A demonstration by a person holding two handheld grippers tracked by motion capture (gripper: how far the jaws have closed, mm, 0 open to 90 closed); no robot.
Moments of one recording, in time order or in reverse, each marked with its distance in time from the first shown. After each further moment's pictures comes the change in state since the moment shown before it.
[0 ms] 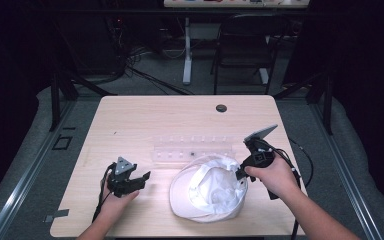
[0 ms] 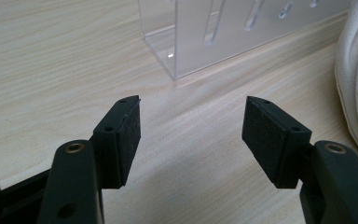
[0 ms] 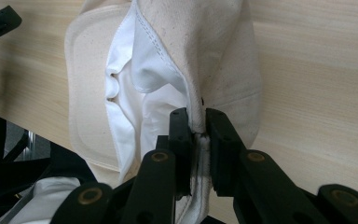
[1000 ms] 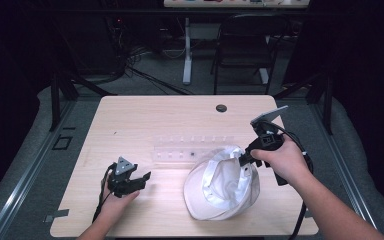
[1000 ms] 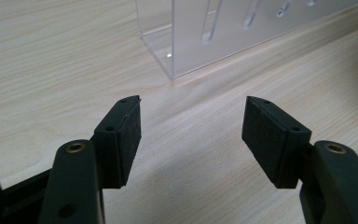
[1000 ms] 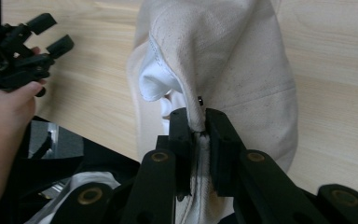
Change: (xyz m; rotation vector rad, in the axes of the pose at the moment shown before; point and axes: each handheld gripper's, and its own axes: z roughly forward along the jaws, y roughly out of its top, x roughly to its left) left arm -0.001 0.000 0.000 0.002 -0.006 0.002; right arm 0.012 0.015 -0.056 -0.007 0.054 0.015
